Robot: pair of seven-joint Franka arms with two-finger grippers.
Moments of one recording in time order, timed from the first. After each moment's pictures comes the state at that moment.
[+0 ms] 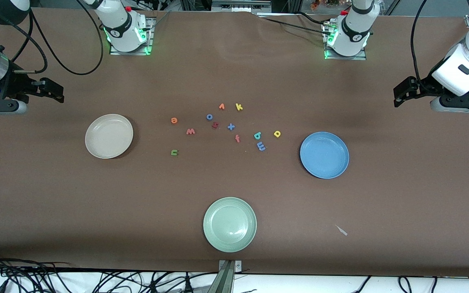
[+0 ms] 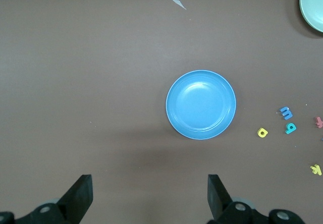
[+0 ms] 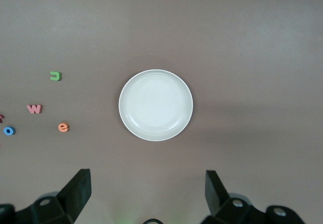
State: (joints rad) left arm 0.01 -0.02 -0.11 -1.65 0.01 1.63 -0.06; right arm -0.03 0.00 0.09 -1.69 -0.05 1.60 0.00
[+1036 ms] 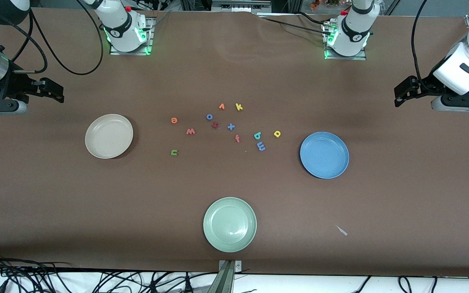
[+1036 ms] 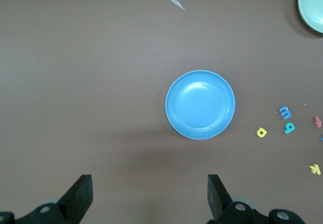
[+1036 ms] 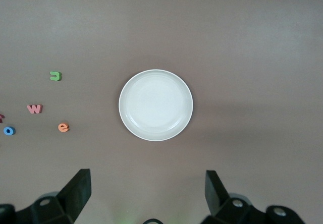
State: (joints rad) left arm 0.01 -0.01 -0.12 -1.65 0.01 1.62 -0.06; right arm -0.03 0.00 0.09 -1.69 -0.05 1.60 0.00
